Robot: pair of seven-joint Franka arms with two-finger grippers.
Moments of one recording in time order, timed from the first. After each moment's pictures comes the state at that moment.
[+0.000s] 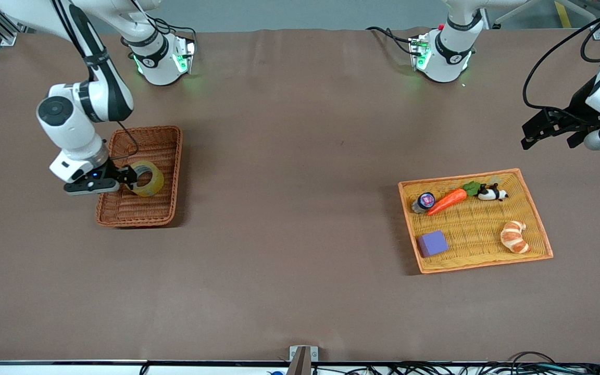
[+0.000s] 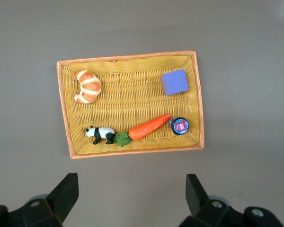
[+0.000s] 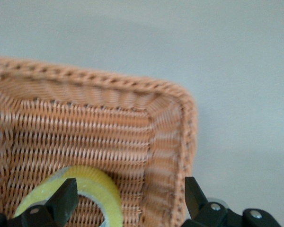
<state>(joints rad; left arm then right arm) -0.07 -0.07 -0.02 -1.69 -0.01 1.69 -0.11 0.07 0.10 -0.13 -2.42 -0.31 2.69 0.05</state>
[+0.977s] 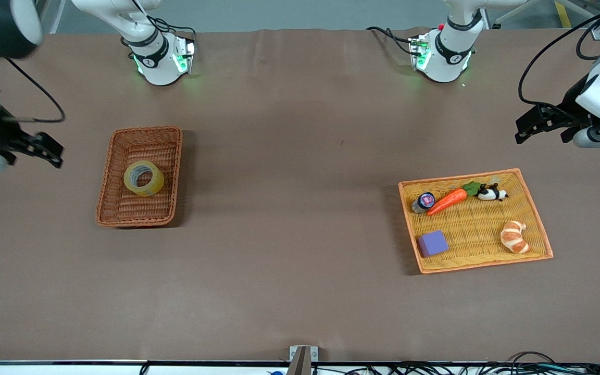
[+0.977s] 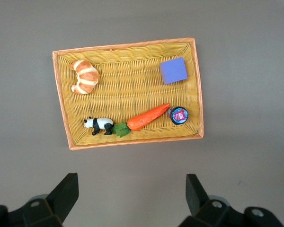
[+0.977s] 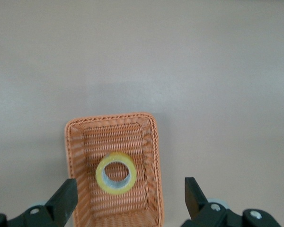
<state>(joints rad) -0.08 -0.07 -0.02 -1.69 -0.01 1.66 -0.11 0.06 -0.06 -0.06 -1.72 -0.11 1.76 0.07</state>
